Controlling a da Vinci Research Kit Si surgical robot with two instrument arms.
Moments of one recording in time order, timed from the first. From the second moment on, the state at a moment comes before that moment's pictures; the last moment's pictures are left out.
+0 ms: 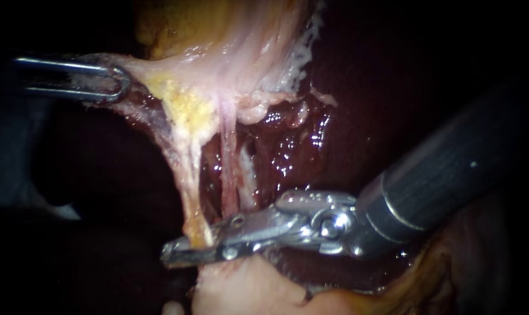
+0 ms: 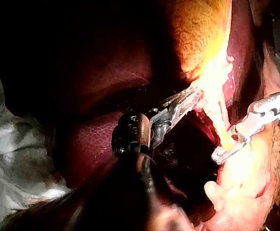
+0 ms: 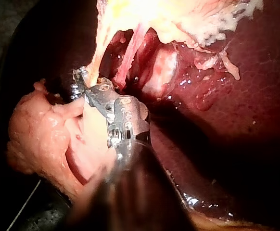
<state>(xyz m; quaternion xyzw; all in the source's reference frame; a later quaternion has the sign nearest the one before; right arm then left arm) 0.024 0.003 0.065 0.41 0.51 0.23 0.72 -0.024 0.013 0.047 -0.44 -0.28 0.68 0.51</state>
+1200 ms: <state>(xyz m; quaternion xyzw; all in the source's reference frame) 0.011 0.008 0.060 0.20 0.55 0.11 0.80 -0.024 0.013 0.047 -0.44 -0.28 0.68 0.51</state>
